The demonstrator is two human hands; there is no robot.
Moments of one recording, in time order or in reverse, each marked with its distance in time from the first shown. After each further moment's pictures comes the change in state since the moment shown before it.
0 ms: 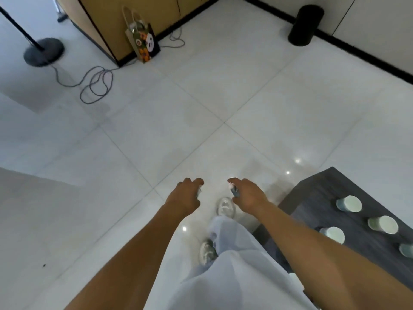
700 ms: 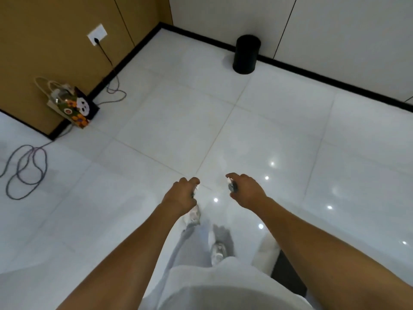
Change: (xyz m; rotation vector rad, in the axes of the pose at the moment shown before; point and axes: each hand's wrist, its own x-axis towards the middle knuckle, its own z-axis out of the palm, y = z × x) left_hand 0.427 0.144 -0.224 0.115 -0.095 0.213; right_hand 0.309 0.082 -0.316 0.156 0.195 0.209
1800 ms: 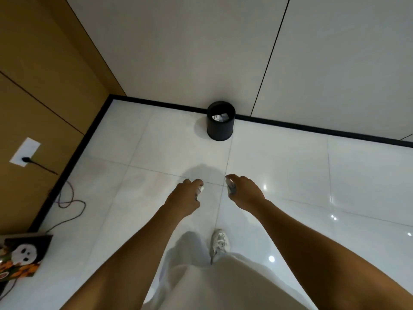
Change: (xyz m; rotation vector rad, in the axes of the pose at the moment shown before) left_hand 0.646 0.128 -0.401 0.082 -0.053 0.256; right_hand 0.586 -0.008 -0.418 0.148 0.184 0.188
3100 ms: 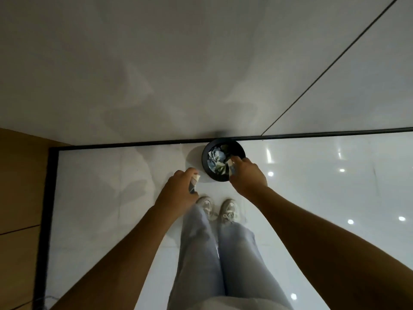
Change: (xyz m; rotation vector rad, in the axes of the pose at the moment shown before) left_hand 0.650 -0.050 -0.202 0.020 -0.171 0.032; right_hand 0.640 0.015 -0.153 0.132 -0.015 0.359
